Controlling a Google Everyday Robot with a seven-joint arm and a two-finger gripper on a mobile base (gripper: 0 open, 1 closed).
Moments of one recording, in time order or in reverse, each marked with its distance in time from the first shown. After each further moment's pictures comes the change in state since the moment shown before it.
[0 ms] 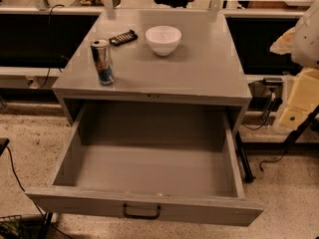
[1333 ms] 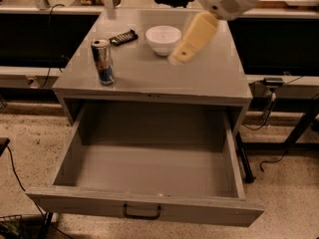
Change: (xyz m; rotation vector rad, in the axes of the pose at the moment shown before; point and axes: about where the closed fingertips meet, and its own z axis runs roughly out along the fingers) arm -0.195 -0.081 -0.006 0.199 -0.490 -0.101
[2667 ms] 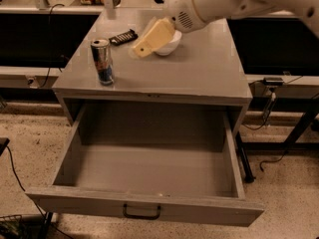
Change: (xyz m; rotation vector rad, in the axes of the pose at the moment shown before) arm -0.044 -0.021 0.079 0.026 -0.292 0.140
